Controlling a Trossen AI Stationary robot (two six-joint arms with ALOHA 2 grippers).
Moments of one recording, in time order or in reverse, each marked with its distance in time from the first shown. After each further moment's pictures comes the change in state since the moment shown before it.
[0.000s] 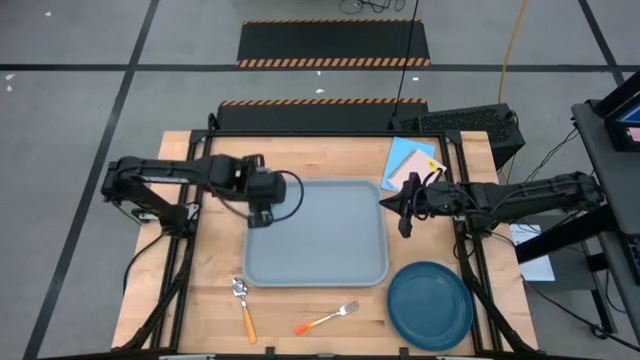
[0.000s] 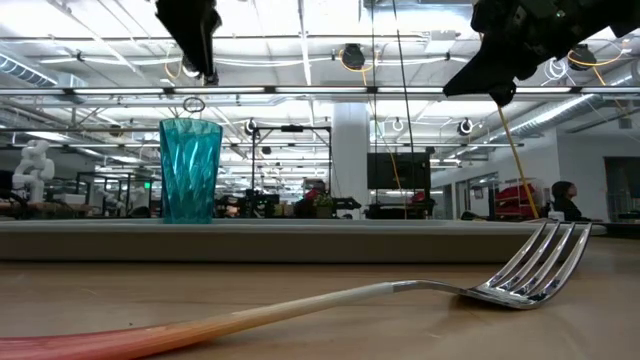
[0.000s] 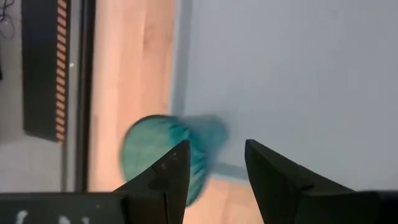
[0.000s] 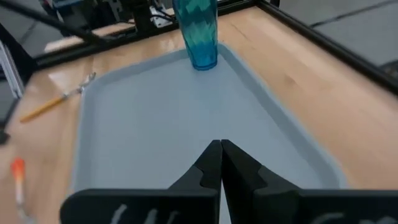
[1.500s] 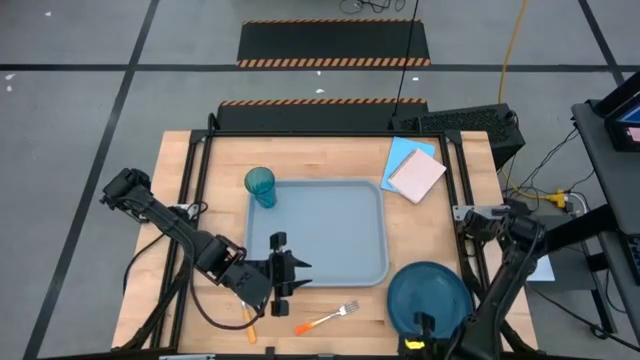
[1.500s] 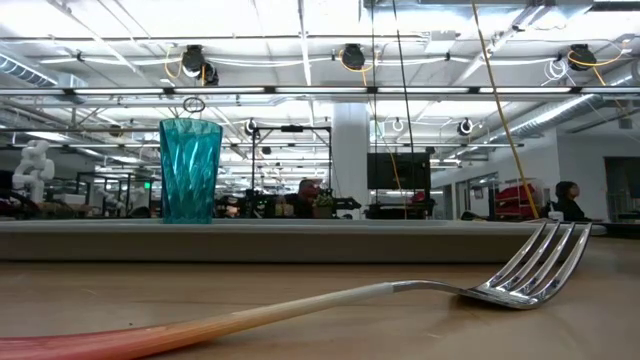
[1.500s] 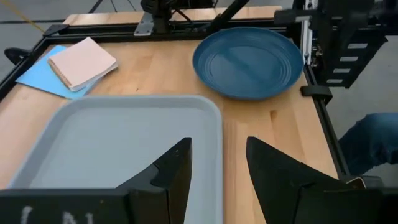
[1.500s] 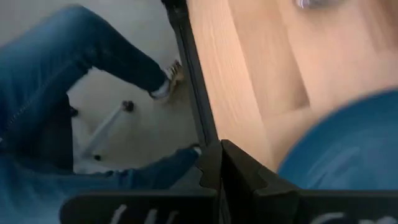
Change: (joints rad) left arm -0.523 0.079 -0.202 0.939 -0.236 -0.237; right arm 1.006 1.065 0.935 -0.590 0.130 0.965
